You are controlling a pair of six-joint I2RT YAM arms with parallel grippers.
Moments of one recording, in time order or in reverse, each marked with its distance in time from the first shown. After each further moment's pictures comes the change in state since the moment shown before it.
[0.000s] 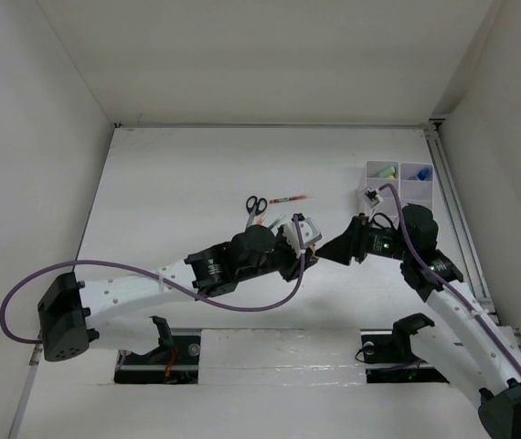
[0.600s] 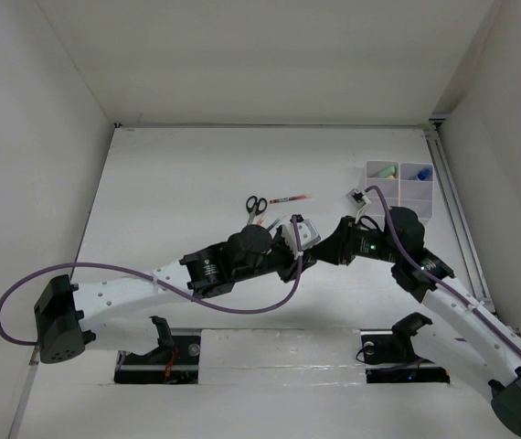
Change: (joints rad) left arm -0.001 -0.033 0.012 -0.022 0.035 0.029; right arm 0.193 0.047 -0.001 0.081 0.160 0.074
